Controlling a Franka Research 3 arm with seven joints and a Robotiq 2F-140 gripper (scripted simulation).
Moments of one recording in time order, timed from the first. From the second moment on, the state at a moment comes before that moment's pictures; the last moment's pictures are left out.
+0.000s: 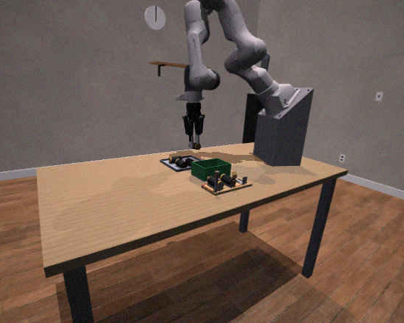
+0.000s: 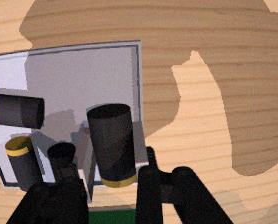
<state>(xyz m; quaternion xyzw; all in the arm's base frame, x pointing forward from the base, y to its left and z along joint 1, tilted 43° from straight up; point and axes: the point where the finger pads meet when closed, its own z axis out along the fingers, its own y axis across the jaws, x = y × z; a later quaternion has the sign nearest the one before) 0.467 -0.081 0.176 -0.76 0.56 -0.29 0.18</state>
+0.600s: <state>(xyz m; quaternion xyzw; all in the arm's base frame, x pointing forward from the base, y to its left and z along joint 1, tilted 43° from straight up) 0.487 -0.107 0.170 -0.74 0.56 -0.32 0.17</state>
